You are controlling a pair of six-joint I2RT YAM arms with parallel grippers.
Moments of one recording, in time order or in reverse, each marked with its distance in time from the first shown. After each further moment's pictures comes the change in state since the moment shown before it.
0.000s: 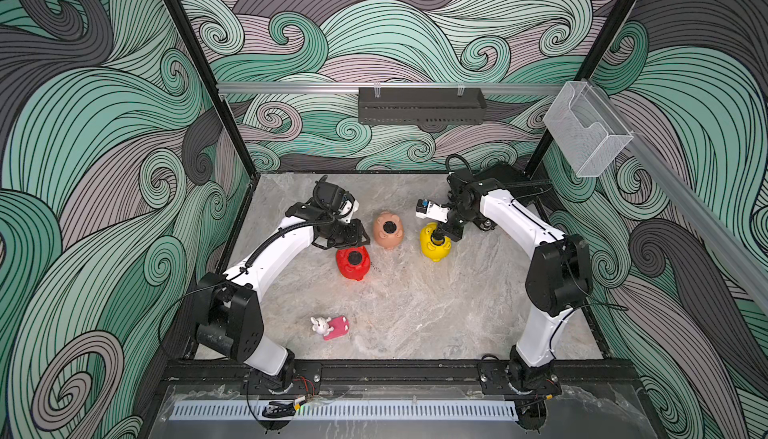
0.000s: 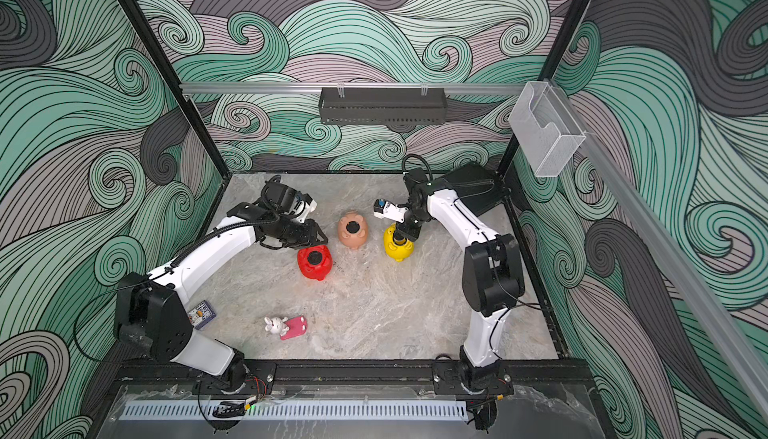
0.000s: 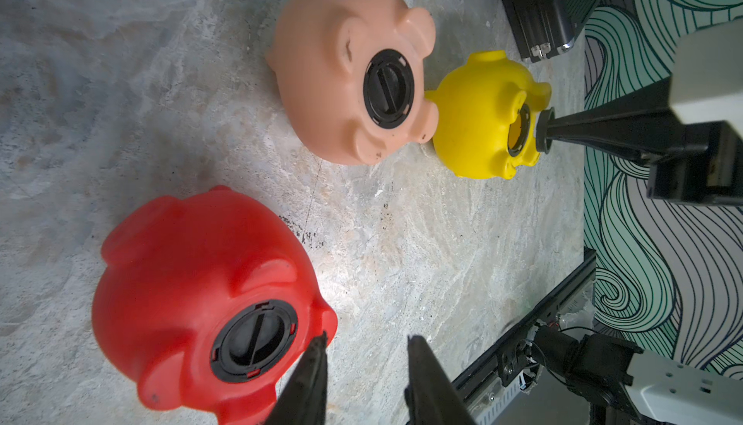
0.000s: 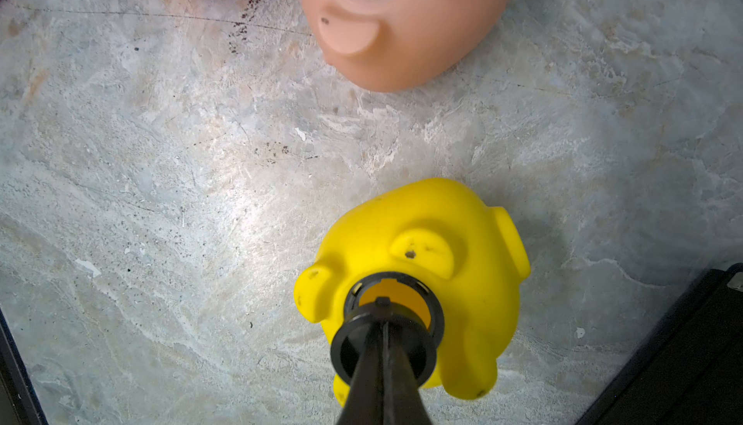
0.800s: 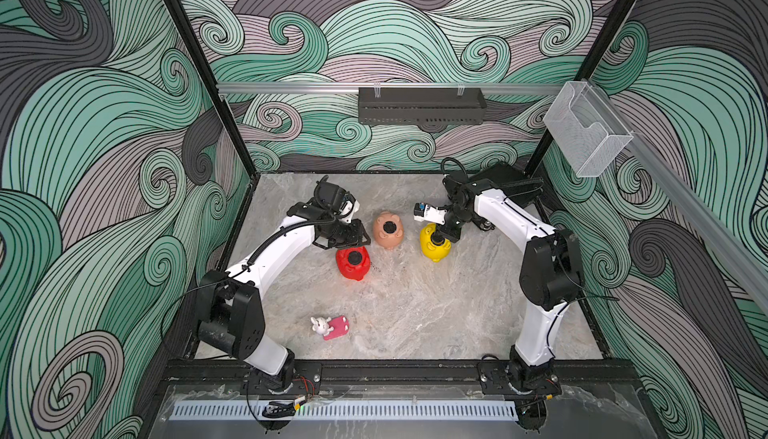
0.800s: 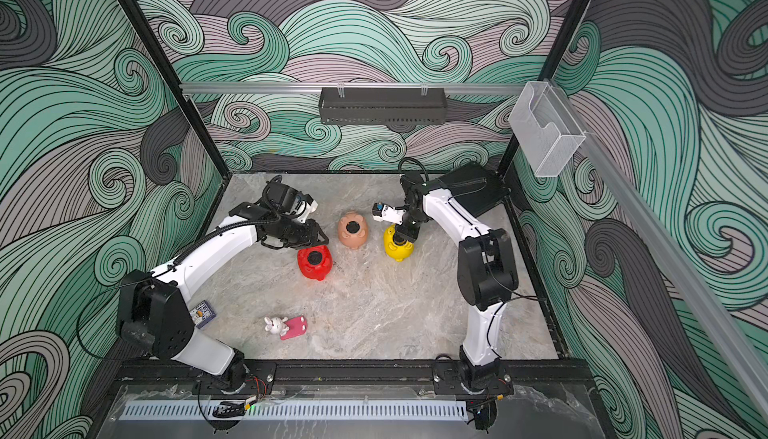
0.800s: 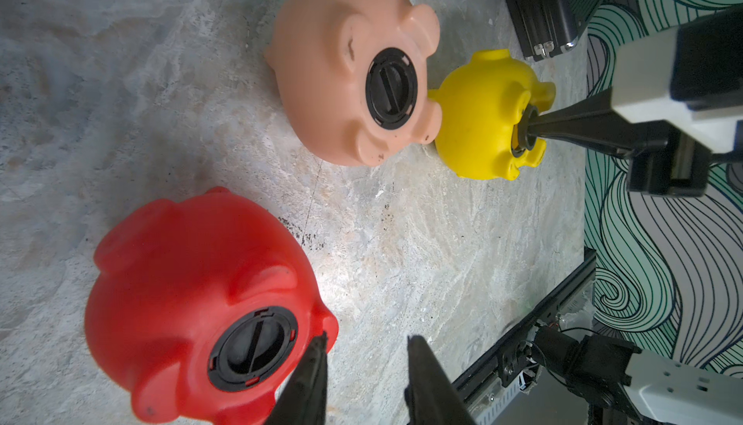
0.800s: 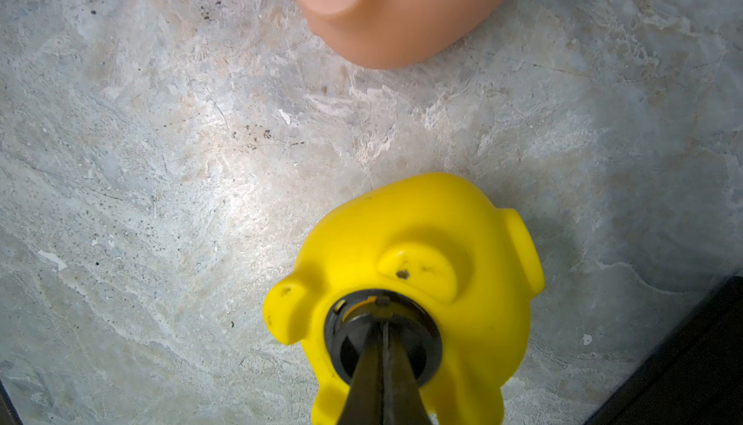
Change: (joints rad) left arm 0.000 0.017 0.000 0.008 0.005 0.000; right arm 0.008 0.055 0.017 -0.002 0.045 -0.021
